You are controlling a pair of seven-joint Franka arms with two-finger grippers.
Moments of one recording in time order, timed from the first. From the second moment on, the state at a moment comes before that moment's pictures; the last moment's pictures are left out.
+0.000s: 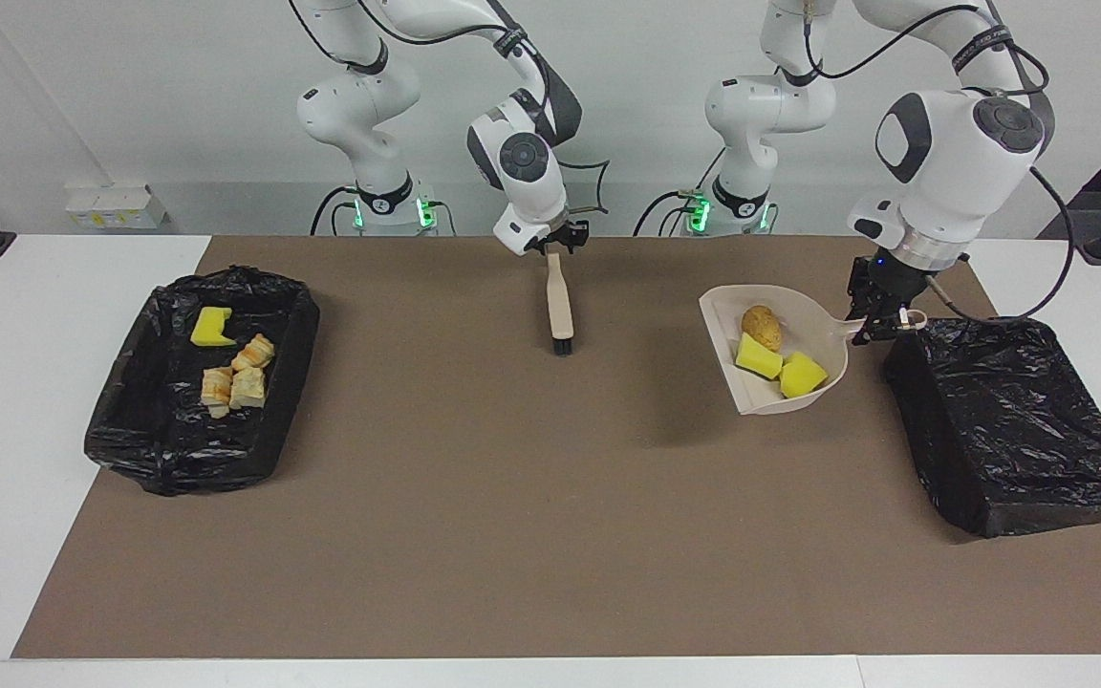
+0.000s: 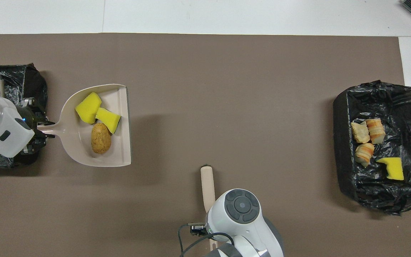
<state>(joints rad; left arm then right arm) -0.02 -0.05 -0.03 -1.98 -0.02 1.95 1.51 0.73 -0.02 0.07 -2.35 0.46 2.13 0.54</state>
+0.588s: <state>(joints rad) 0.02 -0.05 -0.03 -1.98 -0.04 1.92 1.52 0.56 -0.01 0.05 -2.27 0.37 2.13 0.48</state>
